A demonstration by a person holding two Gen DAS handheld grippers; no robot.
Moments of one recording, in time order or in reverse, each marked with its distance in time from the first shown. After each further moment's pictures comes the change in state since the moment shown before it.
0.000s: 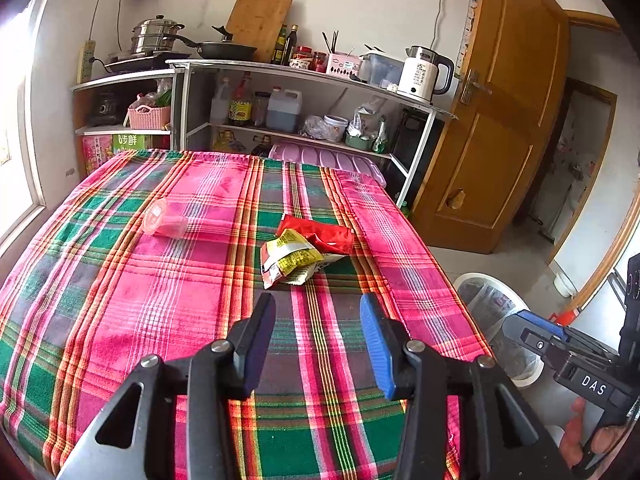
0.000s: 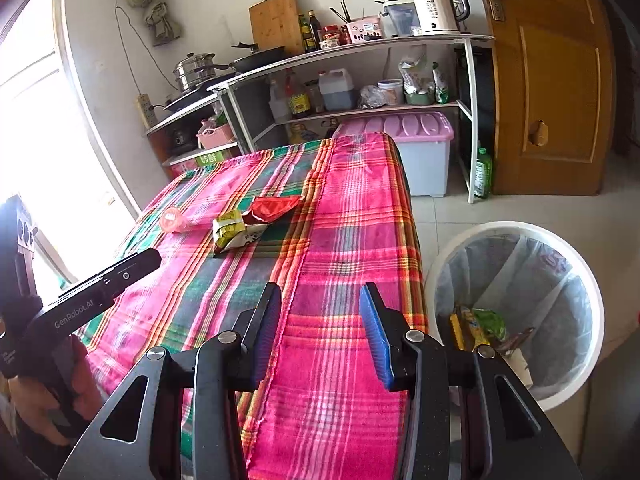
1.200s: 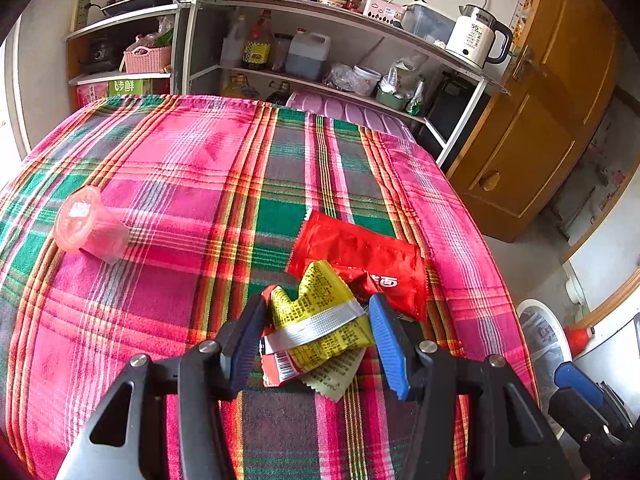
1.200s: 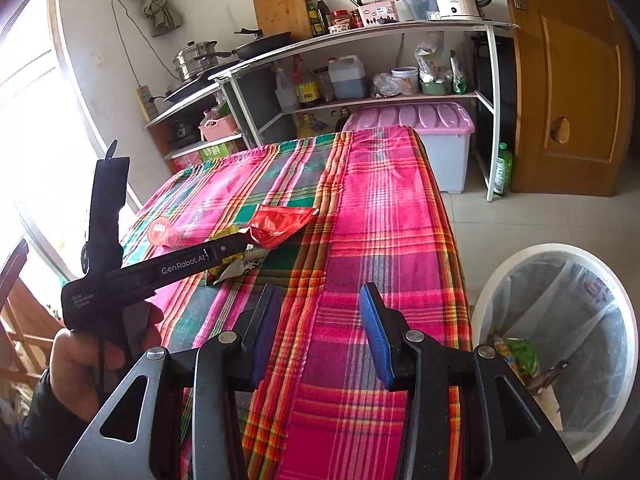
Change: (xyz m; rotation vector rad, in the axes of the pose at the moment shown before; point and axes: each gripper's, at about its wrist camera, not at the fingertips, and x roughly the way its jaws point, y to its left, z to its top) left arm 0.137 0.022 0.043 -0.086 0.186 0.039; right arm 0.066 0.011 0.032 0.001 0.045 0.029
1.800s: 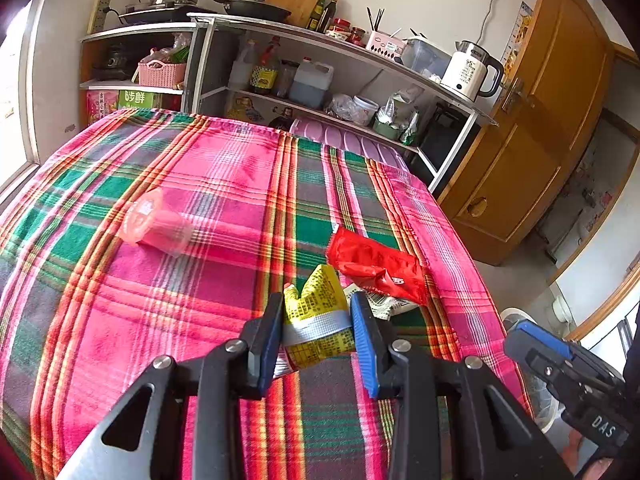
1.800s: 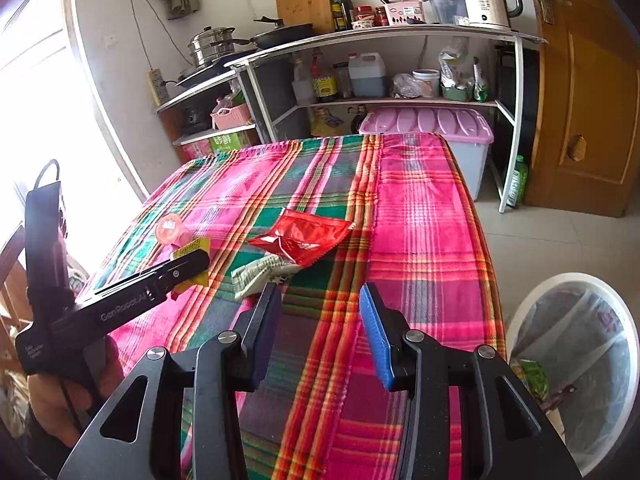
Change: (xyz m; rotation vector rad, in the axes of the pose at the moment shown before) left arm -0.048 0.038 -0.014 -0.040 -0.097 -0.046; right arm 0.026 0.037 0.020 -0.080 0.024 0.009
